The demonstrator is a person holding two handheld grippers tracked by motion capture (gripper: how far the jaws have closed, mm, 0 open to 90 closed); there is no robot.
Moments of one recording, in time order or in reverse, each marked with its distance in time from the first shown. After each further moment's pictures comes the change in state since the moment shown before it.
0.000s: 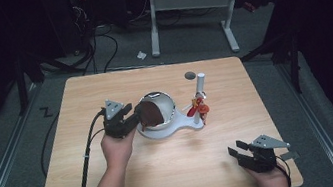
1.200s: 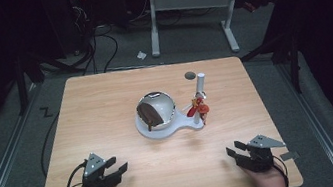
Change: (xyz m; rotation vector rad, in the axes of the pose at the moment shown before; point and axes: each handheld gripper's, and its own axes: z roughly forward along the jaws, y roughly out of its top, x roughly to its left) left arm 0.030 -0.126 -0.099 0.260 -0.114 0.089; right arm 0.002 -0.001 0.008 0.023 -0.014 0.004
